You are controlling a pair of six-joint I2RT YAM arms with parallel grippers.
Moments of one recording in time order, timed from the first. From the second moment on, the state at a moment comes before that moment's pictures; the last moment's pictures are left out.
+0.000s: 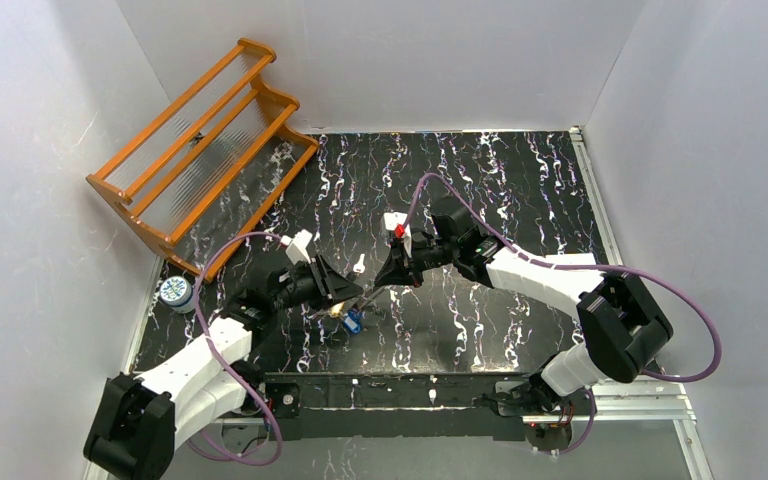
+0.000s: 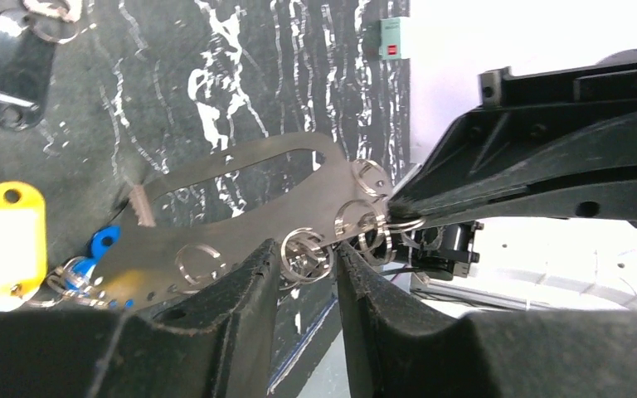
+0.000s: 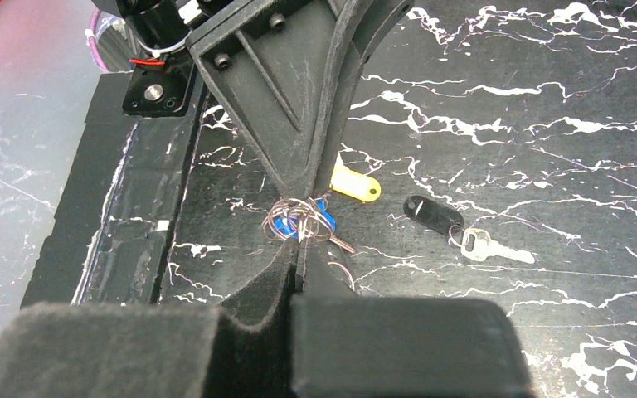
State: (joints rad) left arm -0.45 0.91 0.33 0.12 0.52 -0.98; right arm 0.75 1.48 0.87 0.10 -0.93 -0.28
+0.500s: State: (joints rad) left arm -0.45 0.94 0.38 0.17 0.56 -0.94; right arm 0.75 1.49 0.87 0.11 -0.95 -0.26
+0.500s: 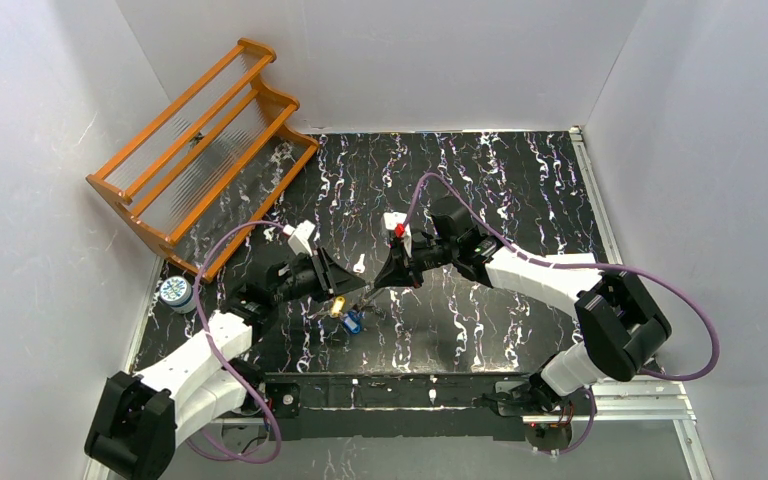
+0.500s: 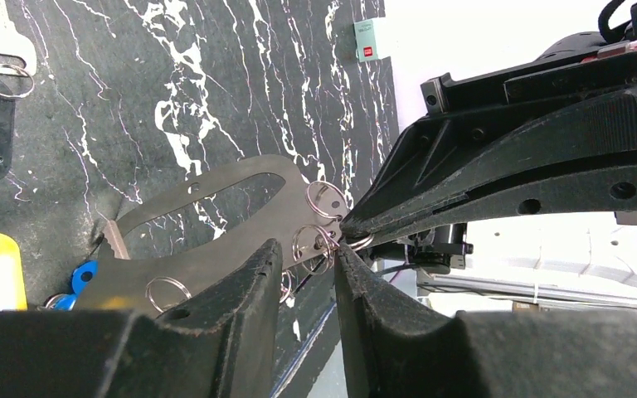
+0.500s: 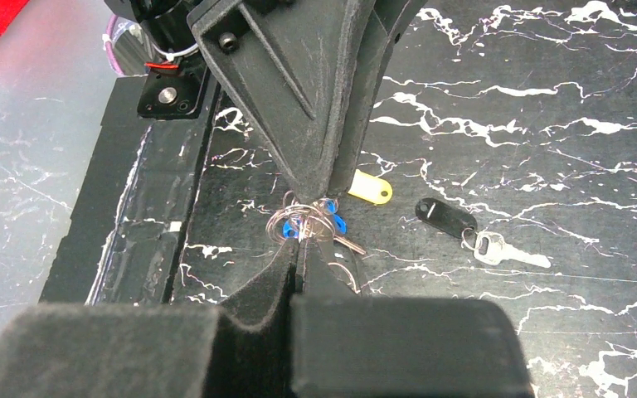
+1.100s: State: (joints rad) left arm -0.48 1.01 0.37 0.29 0.59 -0.97; right arm 0.73 1.50 0.88 0.12 -0.96 -0.24
